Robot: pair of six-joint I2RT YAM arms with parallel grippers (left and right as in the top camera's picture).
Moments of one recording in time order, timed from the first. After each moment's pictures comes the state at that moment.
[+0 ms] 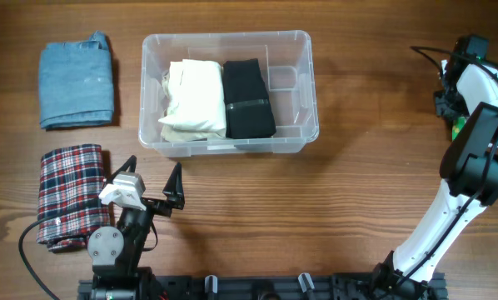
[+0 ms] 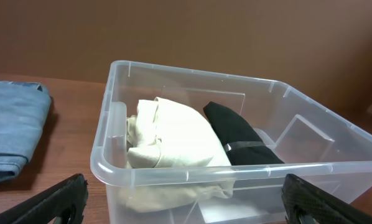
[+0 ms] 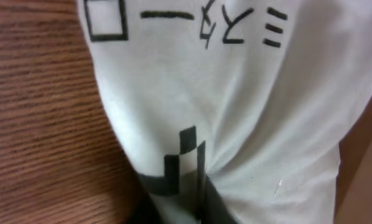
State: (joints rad) left arm 0.01 0.01 0.01 -0.05 0.24 -0.20; right arm -0.38 2.27 1.69 -0.76 0.49 -0.41
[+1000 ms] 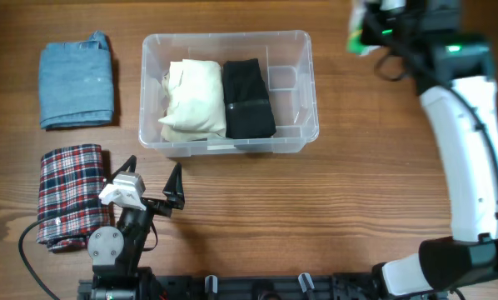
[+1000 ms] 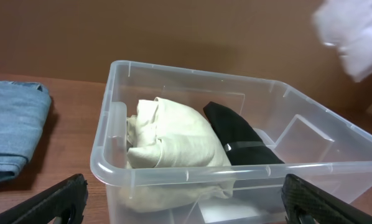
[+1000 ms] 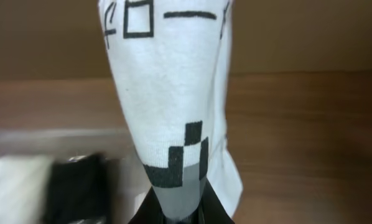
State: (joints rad) left arm 0.01 0.01 0.01 -0.05 0.24 -0.20; right arm 0.19 1.66 1.82 -0.84 0.06 0.14
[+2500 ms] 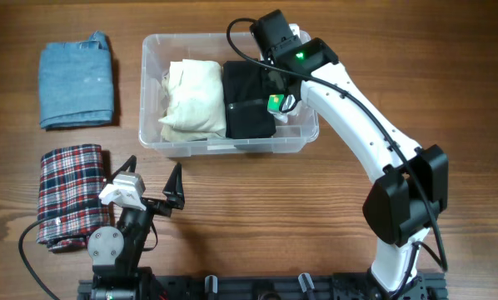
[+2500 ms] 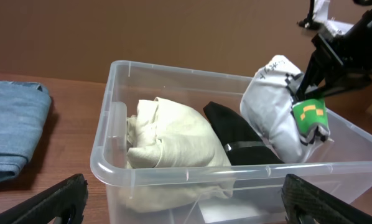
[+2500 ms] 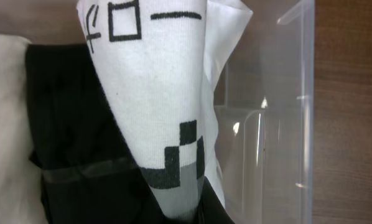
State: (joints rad) left arm 0.01 0.01 0.01 -0.05 0.24 -0.20; right arm 0.53 2.00 1.82 -0.97 0.26 0.40
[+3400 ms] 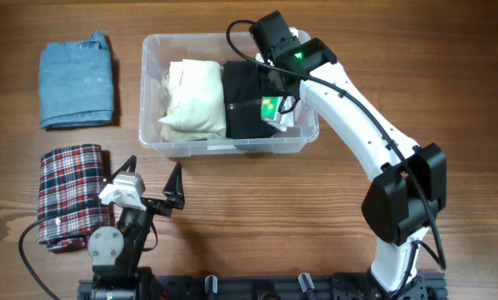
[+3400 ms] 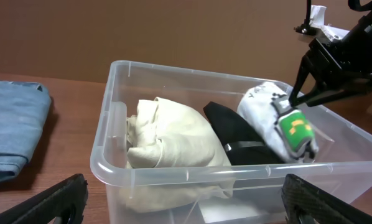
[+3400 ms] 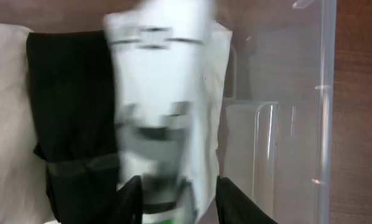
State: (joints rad) left arm 0.01 0.01 0.01 -0.05 0.24 -0.20; right arm 0.53 2.01 1.82 -0.98 0.22 0.42
